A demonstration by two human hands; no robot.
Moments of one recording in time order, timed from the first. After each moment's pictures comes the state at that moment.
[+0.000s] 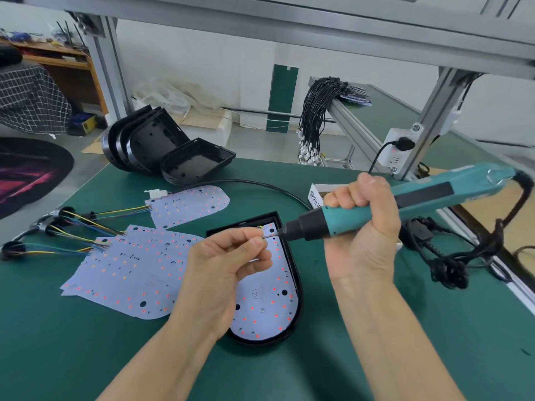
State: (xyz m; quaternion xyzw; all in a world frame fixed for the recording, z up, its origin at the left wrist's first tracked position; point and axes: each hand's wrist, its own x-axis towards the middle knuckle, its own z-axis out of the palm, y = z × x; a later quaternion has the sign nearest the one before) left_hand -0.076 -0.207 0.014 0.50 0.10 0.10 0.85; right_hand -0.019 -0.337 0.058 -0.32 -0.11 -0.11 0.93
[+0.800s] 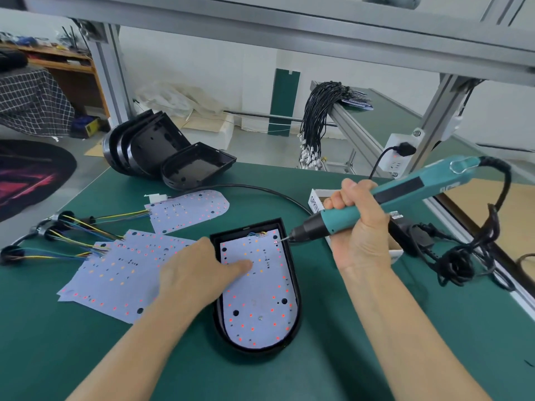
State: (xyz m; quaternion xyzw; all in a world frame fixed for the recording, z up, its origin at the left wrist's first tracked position) left_hand -0.049 -0.169 -0.005 0.94 0.22 -0.01 0.26; right_hand 0.021 -0.350 0.042 -0.36 -0.10 -0.09 0.92
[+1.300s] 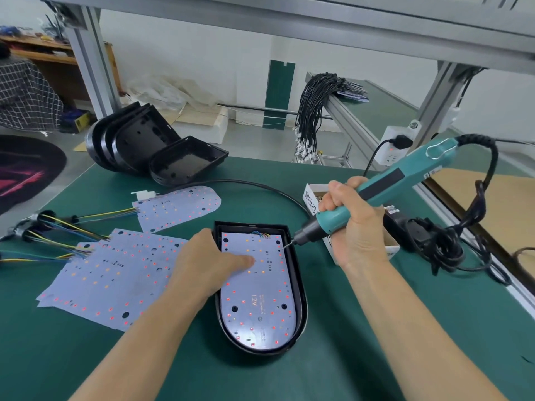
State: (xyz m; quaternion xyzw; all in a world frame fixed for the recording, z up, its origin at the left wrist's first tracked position) left_hand -0.033 -0.183 -0.007 0.83 0.19 0.01 0.52; right_hand 0.040 -0.362 0.027 -0.43 -0.09 -0.08 0.89
